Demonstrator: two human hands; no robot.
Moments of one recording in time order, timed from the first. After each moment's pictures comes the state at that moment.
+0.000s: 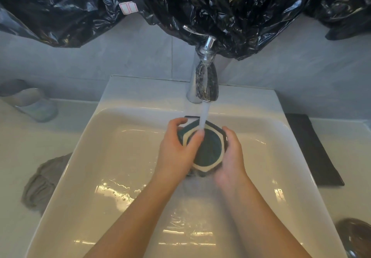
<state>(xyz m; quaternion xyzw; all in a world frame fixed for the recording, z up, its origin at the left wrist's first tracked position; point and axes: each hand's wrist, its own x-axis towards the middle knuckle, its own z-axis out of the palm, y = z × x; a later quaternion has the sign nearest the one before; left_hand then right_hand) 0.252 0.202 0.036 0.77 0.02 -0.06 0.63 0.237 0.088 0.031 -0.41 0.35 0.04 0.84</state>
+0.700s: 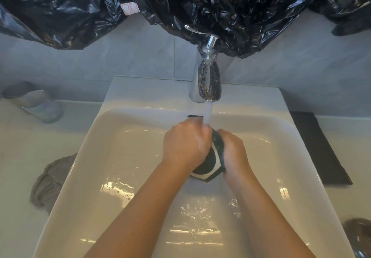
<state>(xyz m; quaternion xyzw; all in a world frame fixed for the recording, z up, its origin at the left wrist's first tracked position) 0.275 0.187 0.046 0.94 -0.16 0.06 0.29 0.243 0.083 0.032 -0.62 0.30 -0.01 0.72</state>
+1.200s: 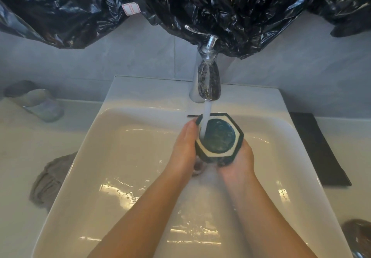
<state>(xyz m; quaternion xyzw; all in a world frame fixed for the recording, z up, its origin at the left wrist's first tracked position) 0.258 0.176 0.032 0.61 0.11 -0.17 0.76 0.244 0.078 0.015 -0.29 0.35 -0.03 0.89</state>
